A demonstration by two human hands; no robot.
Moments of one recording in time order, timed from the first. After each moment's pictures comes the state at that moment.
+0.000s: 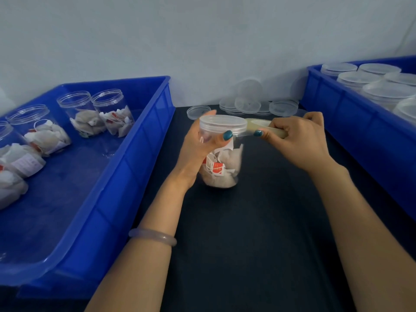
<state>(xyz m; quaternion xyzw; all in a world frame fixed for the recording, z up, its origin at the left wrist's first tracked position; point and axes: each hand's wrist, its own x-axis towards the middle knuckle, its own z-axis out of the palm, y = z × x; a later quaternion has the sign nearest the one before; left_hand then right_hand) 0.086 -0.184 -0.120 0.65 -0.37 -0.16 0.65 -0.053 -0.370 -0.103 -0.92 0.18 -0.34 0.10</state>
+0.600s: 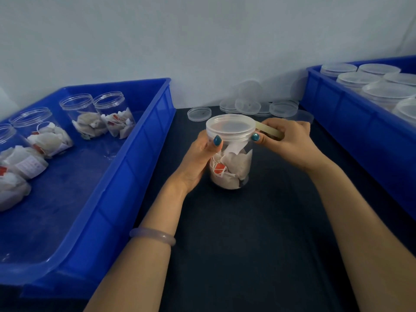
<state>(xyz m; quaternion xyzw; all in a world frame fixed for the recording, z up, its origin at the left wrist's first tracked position) 0.080 -0.182 -0.123 0.63 -0.37 -0.24 0.63 -0.050 -0.365 -0.103 -0.91 0.11 -0.28 0.29</state>
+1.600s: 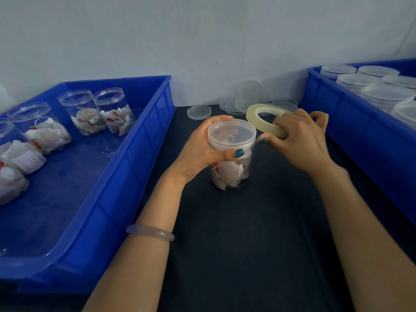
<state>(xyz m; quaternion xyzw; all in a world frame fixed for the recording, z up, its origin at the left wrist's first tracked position) 0.080 -0.179 -0.109 0.67 -0.45 -0.16 0.57 -0.056 -0.372 -0.107 -0.92 0.17 -0.35 0.06</state>
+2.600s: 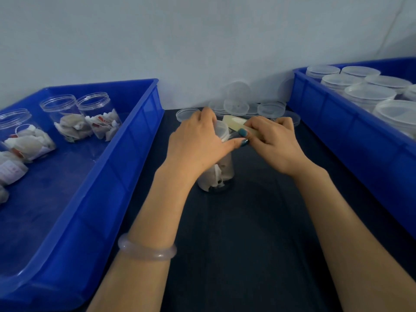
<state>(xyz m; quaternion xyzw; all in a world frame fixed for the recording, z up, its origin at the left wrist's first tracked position) 0.052 -0.203 -0.071 0.89 -0.40 0.11 0.20 -0.050 -0.358 -0.102 -0.93 0.10 -0.31 0.16</state>
